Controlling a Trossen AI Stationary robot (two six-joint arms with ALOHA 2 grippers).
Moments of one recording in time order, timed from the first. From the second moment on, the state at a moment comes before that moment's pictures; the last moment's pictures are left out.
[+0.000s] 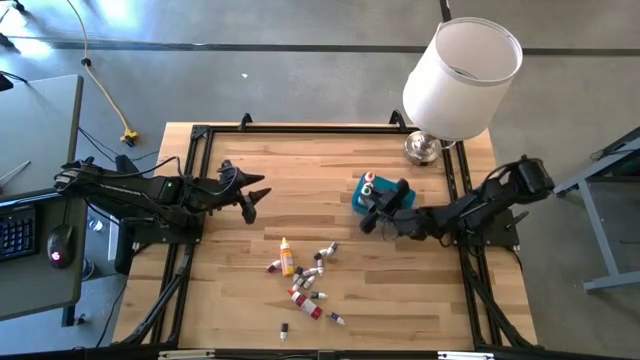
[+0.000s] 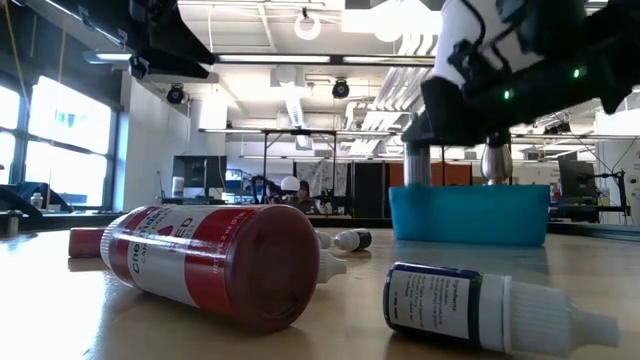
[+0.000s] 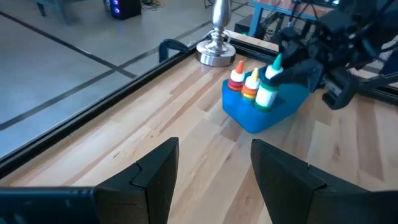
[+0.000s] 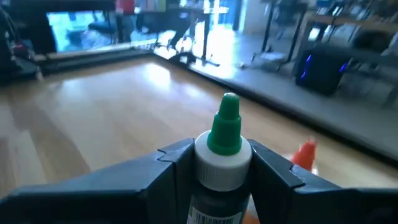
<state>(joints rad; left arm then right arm) -0.16 0.74 0.60 -0.23 -0.62 -0.35 0.18 1.51 0.38 0.83 0.91 0.25</state>
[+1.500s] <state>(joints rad) -0.16 0.74 0.60 -0.23 -0.62 -0.37 0.16 1.14 0.54 -0.05 0.69 0.35</state>
